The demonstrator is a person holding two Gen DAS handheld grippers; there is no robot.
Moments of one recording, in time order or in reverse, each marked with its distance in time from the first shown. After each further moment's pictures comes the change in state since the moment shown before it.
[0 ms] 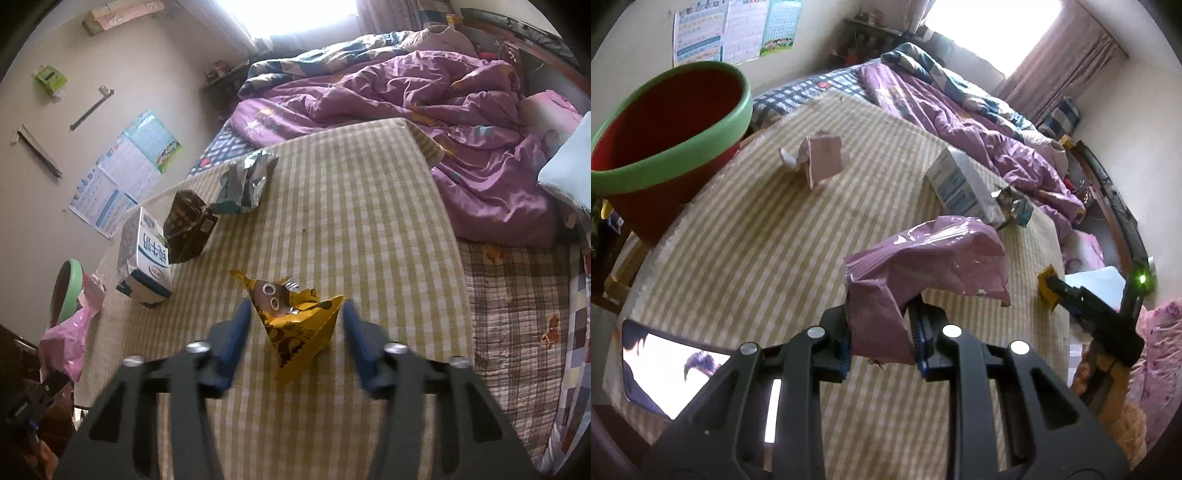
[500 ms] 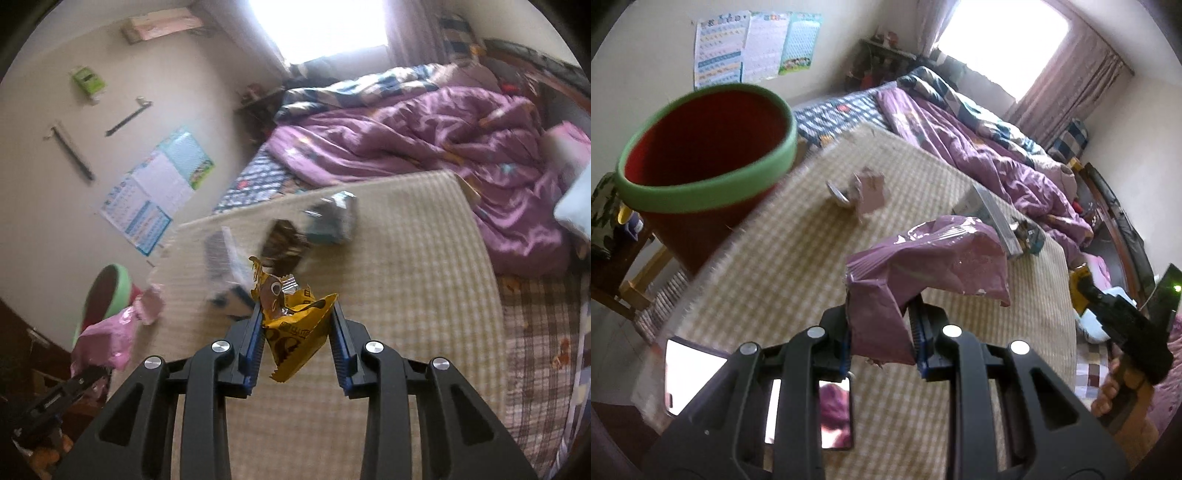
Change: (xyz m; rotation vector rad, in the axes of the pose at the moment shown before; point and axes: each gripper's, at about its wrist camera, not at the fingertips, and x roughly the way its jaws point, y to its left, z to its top) left arm -0.036 0.039 0.011 -0.036 -0.112 0.038; right arm -0.051 0.075 -0.002 -0.082 -0.127 0.099
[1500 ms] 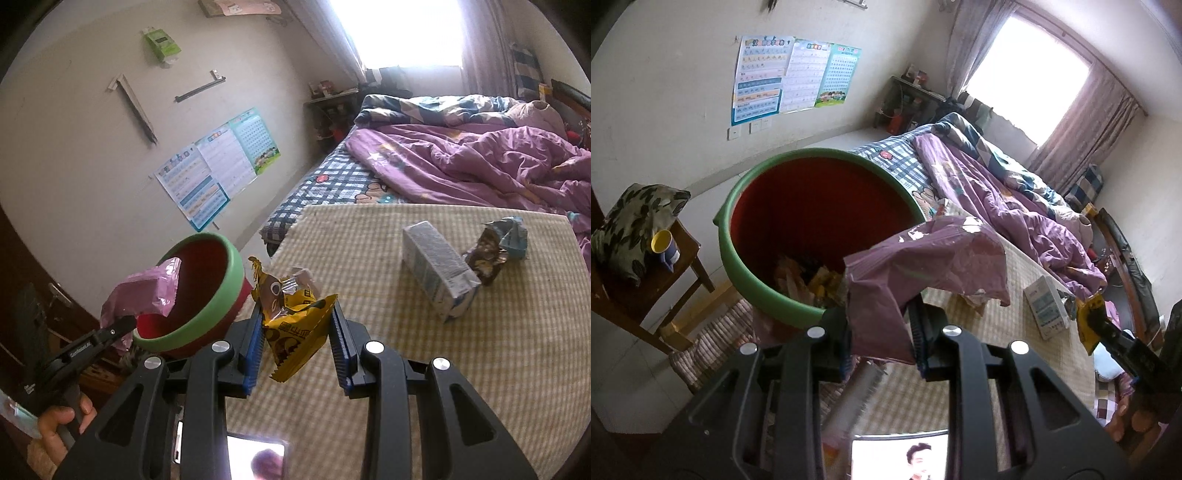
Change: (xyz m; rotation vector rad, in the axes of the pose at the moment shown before) left arm -0.047 0.141 0.070 -0.068 -0.130 0.032; right arm 0.040 0.200 -0.026 -0.169 0.000 0.127
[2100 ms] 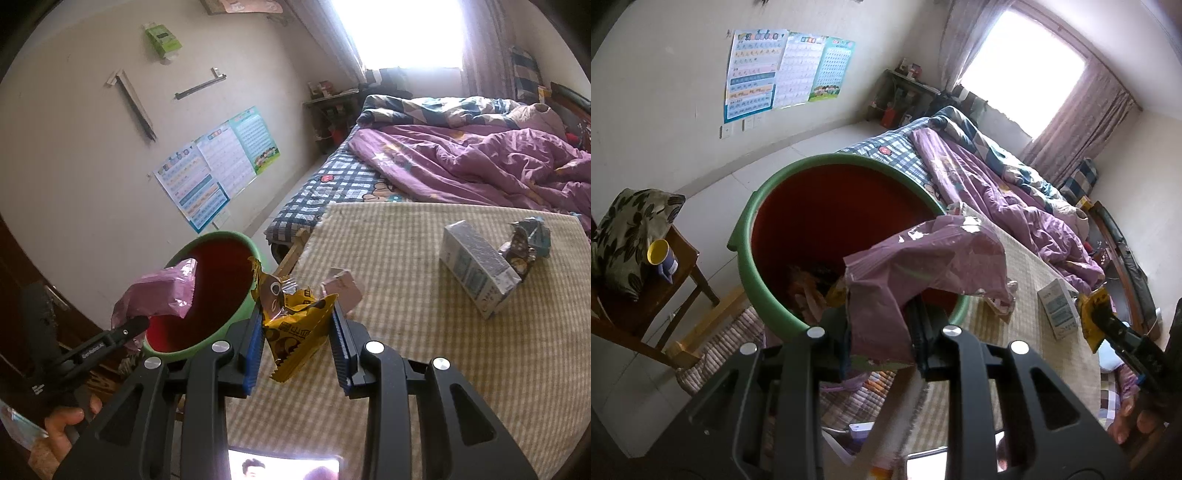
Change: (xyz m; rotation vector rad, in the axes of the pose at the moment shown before) left arm 0.017 0.041 0.022 0.017 0.036 -0.030; right arm 0.027 0.048 -0.002 -0.004 0.000 -0.018
